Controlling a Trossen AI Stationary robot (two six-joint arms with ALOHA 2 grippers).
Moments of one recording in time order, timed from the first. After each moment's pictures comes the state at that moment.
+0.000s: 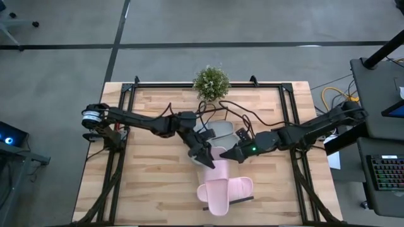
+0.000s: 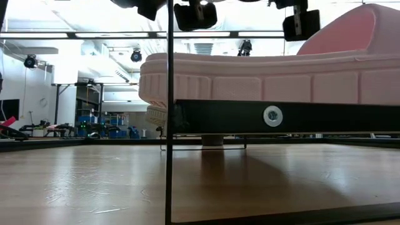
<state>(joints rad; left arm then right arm) -0.05 1.67 1.18 0.39 0.83 -1.11 0.30 1.26 0.82 0.11 0.16 1.23</state>
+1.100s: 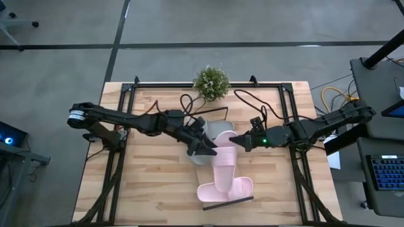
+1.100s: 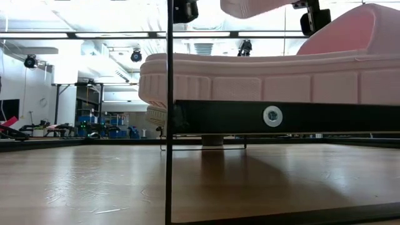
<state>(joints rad) -0.10 1.48 1.15 0.21 0.36 -0.92 0.30 1.07 0.82 -0.12 0.43 1.20</state>
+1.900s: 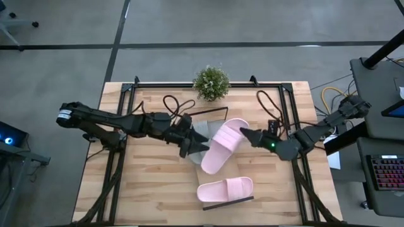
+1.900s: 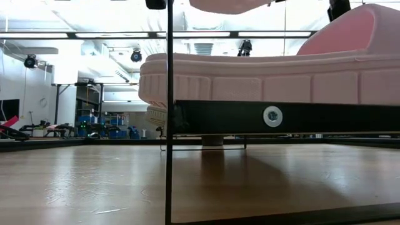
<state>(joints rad) -0.15 1.33 1.15 0.02 0.04 -0.82 0.55 1.07 0.81 -0.10 1.06 1.38</state>
